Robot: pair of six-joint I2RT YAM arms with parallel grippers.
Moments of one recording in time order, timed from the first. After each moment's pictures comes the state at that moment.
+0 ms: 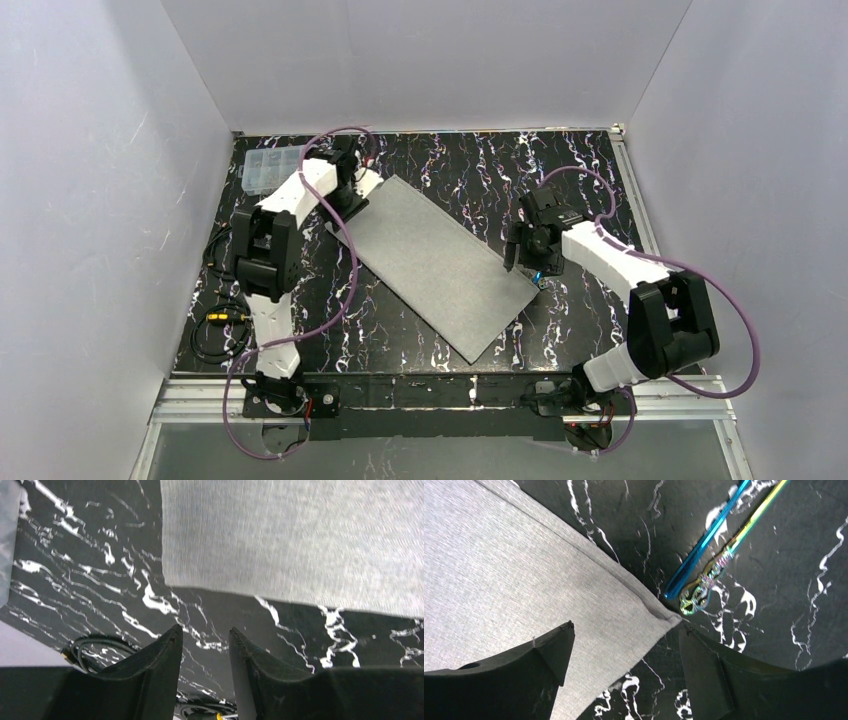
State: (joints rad) left arm -0.27 2.05 1.67 -1.00 -0.15 0.54; right arm 0.39 1.47 0.97 -0.69 0.10 0.50
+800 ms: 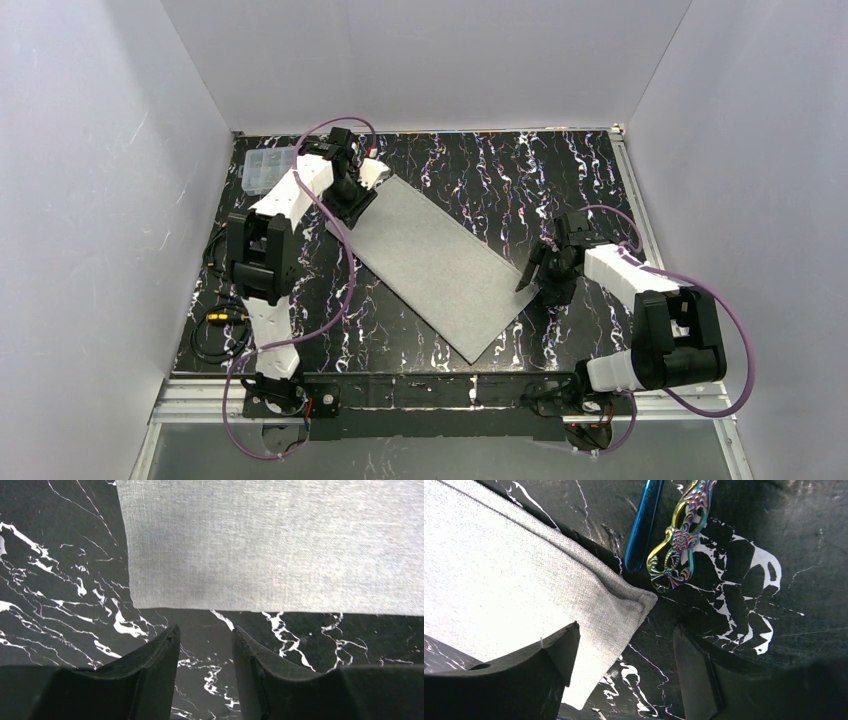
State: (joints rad) left arm -0.26 1.97 1.69 -1.04 0.08 0.52; right arm 0.18 1.39 0.72 -0.60 -0.18 0.57
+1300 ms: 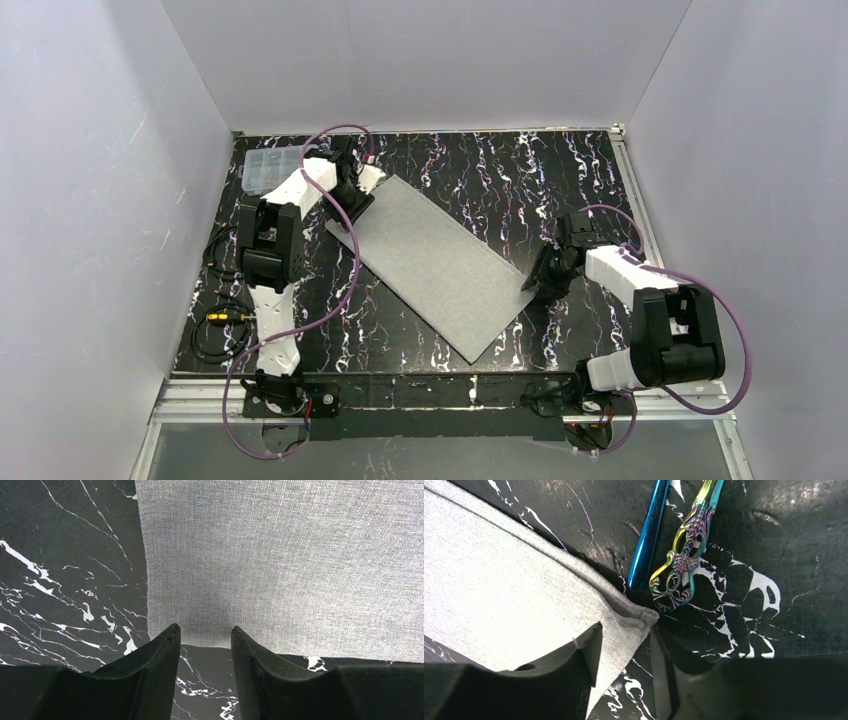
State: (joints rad) left arm -0.23 2.11 1.70 -0.94 0.03 0.52; right arm 0.16 1.39 0.70 -0.53 -0.20 0.58
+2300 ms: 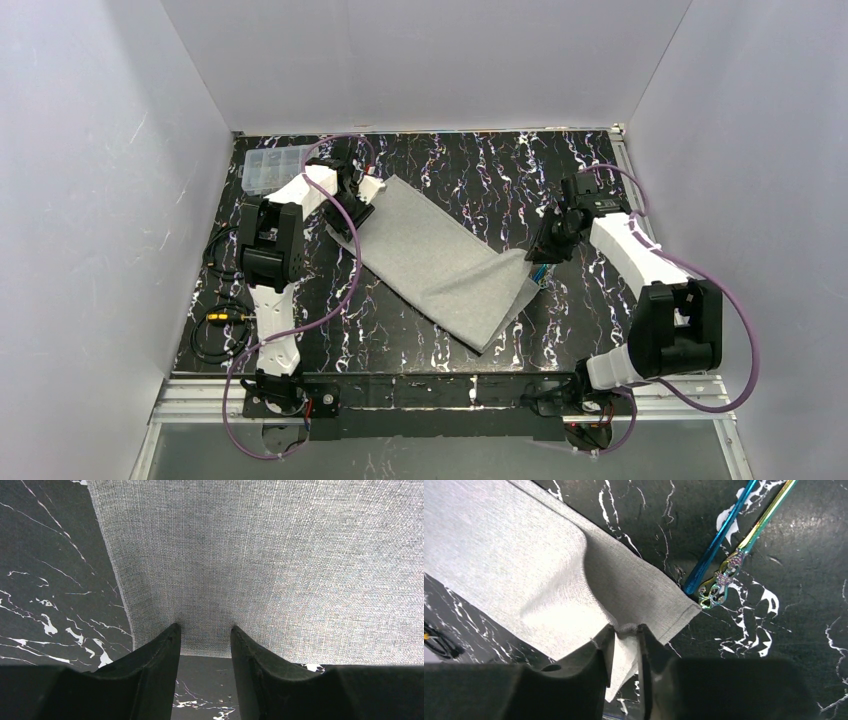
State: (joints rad) left arm -0.23 2.12 1.61 -0.89 0.06 0.53; right arm 0.15 1.43 1.01 -0.74 -0.24 0.52
